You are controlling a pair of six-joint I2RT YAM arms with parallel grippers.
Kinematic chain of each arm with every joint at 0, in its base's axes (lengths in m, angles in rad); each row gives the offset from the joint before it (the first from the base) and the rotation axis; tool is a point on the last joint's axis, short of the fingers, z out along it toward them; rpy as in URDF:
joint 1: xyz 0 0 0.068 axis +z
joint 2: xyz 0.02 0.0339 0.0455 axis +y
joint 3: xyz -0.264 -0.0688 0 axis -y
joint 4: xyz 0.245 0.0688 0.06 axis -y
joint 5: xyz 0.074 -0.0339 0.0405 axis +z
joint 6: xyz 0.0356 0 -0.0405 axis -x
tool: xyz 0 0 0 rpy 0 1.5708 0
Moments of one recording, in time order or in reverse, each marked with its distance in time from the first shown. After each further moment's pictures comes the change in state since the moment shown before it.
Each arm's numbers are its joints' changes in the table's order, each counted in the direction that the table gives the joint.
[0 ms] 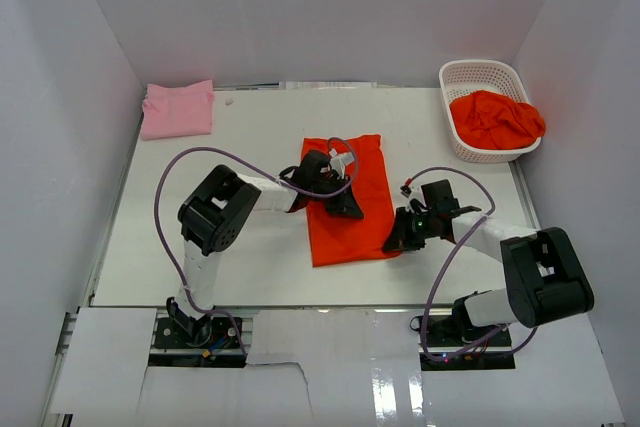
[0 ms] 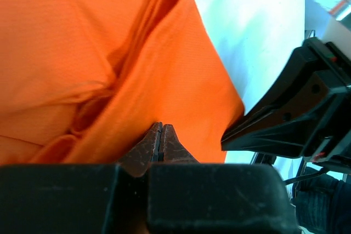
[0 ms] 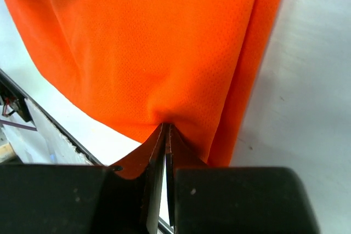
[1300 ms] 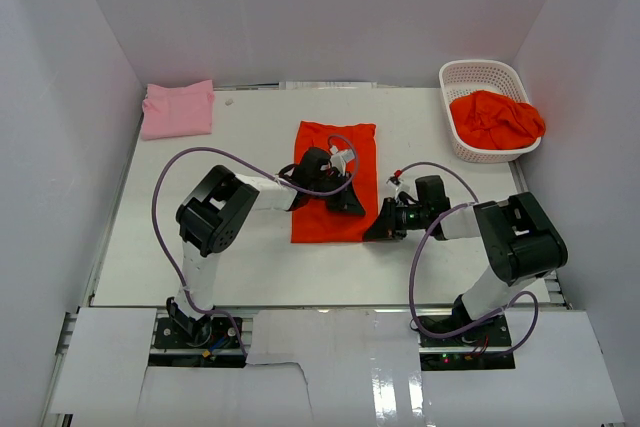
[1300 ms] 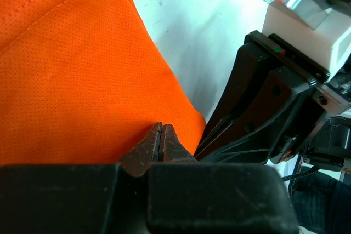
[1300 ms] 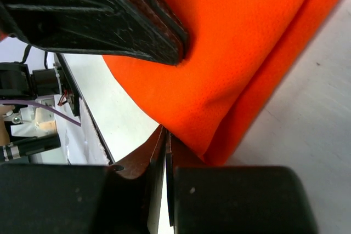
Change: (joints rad) left arm 0.000 -0.011 0.011 0.000 -0.010 0.011; right arm 0.007 0.246 -0.013 0.486 0.273 -0.112
